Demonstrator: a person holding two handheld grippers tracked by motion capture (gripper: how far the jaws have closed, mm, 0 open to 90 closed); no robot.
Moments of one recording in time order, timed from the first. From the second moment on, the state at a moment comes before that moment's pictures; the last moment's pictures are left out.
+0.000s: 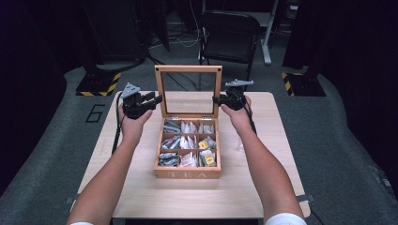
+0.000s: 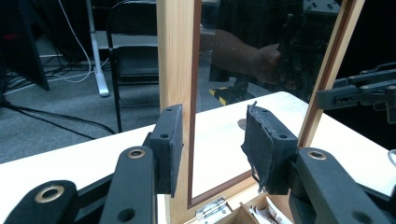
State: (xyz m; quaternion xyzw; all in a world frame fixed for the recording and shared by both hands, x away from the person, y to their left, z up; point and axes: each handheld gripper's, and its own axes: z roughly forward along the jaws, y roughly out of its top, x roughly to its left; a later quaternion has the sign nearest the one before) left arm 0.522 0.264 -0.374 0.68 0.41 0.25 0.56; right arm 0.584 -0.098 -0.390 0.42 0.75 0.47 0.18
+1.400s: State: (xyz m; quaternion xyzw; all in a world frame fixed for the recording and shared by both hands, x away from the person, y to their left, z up) left arm 0.518 0.274 -0.377 0.67 0.43 0.24 0.56; right arm 0.570 -0.104 -0.382 0.43 0.75 0.45 0.20
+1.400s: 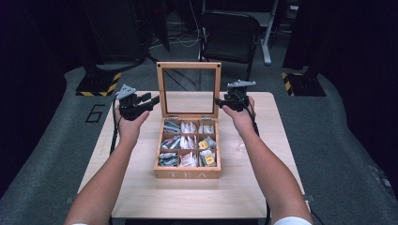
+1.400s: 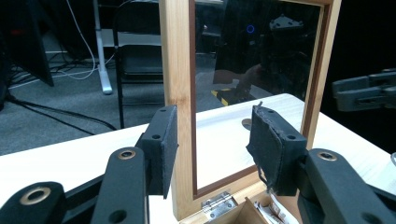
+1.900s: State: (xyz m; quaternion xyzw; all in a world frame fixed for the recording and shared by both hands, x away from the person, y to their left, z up) left arm 0.513 0.280 -0.376 0.67 0.43 0.25 0.55; right arm 0.529 -0.109 -0.378 0.38 0.78 0.46 0.18
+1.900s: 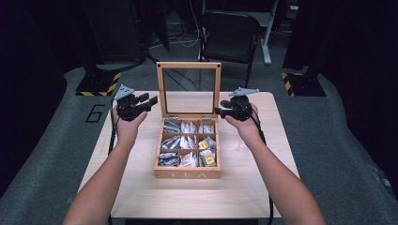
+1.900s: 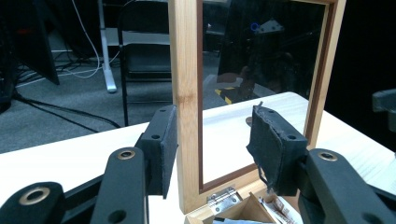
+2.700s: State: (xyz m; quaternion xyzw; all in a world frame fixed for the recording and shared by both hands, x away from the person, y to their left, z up) left arm 0.505 0.280 -0.372 0.67 0.43 0.25 0.55; right arm 0.469 -0.108 -0.400 0.32 0.81 0.47 0.15
